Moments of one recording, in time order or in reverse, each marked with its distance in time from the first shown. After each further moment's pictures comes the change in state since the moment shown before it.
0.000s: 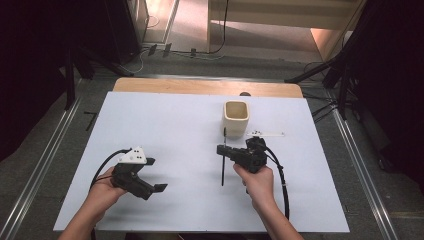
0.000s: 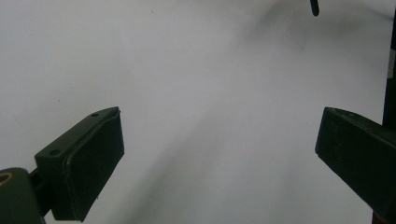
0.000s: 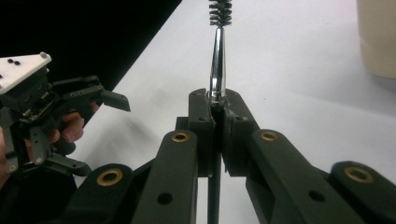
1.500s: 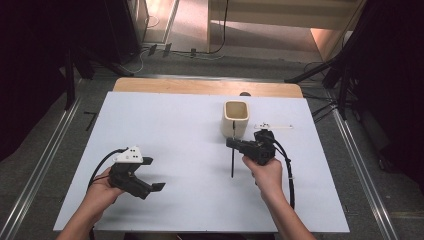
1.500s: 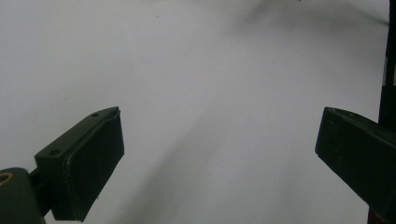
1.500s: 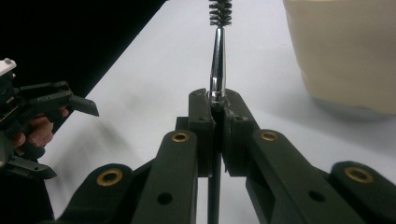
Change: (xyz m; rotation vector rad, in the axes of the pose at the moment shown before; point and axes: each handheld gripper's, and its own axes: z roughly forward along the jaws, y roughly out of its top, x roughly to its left) left arm 0.002 -0.003 -0.006 -0.029 -0.001 -0.021; right arm -0.019 0.018 -0.012 -0.003 -0.065 -0.032
